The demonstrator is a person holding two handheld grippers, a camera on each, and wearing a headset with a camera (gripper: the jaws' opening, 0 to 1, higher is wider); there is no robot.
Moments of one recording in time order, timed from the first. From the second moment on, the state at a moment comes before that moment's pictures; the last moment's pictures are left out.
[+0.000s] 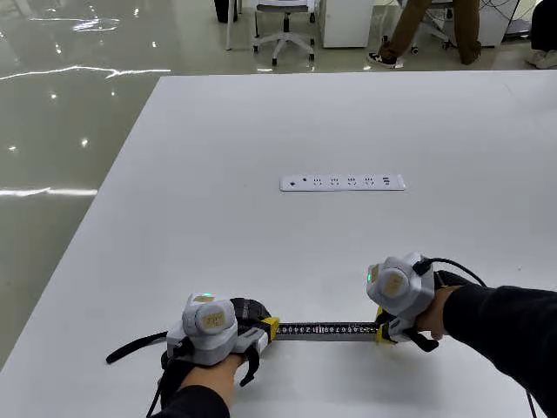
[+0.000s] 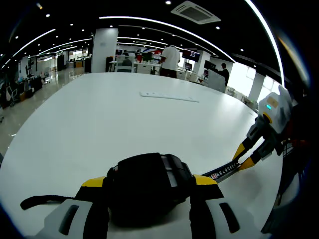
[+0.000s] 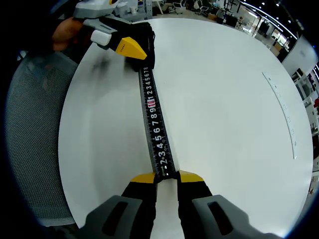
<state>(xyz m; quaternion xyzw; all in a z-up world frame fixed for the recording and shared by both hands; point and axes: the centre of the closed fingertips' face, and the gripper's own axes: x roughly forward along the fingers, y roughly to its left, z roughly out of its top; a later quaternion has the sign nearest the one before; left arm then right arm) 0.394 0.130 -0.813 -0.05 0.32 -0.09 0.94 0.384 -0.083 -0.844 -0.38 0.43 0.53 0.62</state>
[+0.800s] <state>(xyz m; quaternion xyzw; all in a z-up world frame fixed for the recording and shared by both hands) 0.394 0.130 -0.813 -0.06 0.32 -0.09 0.94 0.385 -0.072 -0.843 -0.38 0.44 0.53 0.62</state>
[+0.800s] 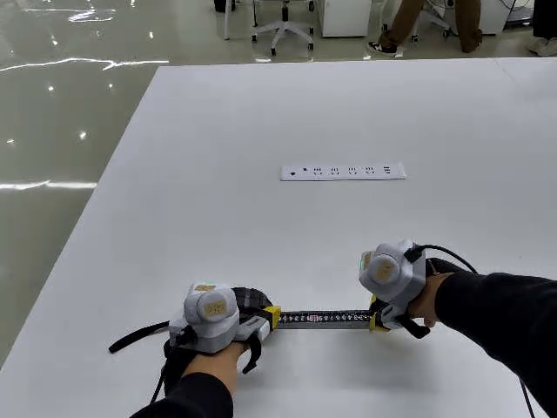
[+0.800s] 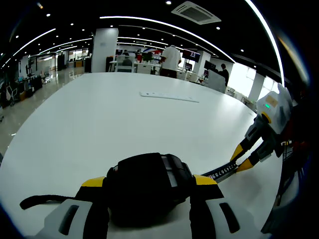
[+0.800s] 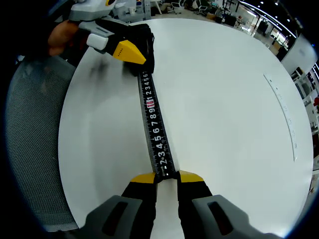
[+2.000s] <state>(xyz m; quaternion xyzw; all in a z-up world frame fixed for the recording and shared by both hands) 0.395 0.130 -0.813 -0.06 0.32 -0.09 0.94 0.385 -0.049 -0.843 -0.37 0.43 0.53 0.63</state>
